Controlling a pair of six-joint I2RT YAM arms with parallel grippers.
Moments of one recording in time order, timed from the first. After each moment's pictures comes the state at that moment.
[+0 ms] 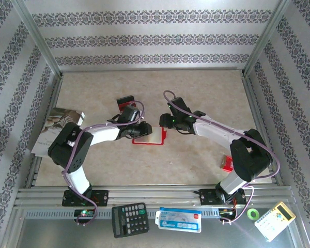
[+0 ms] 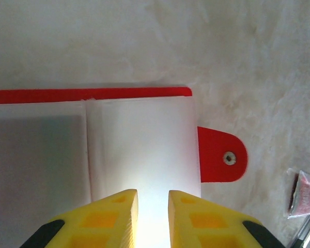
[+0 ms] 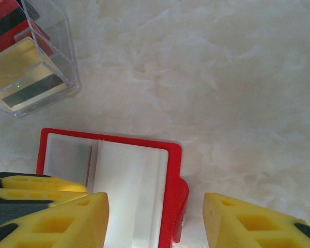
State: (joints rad) left arm -0.52 1.76 0.91 -0.03 0.40 -0.76; right arm 0.59 1.60 1.04 -0.37 -0.03 0.64
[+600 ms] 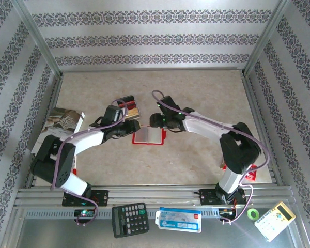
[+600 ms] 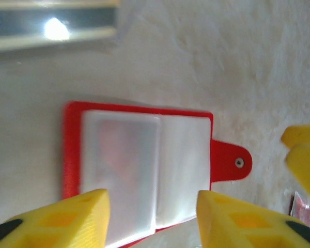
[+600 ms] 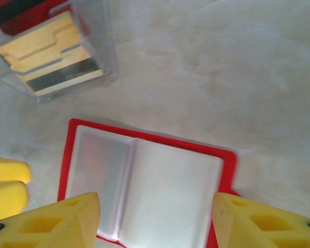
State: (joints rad) left arm -0.35 1.50 0.73 -0.04 0.38 -0.73; right arm 0.68 1.75 1.20 -0.41 -0.06 0.62
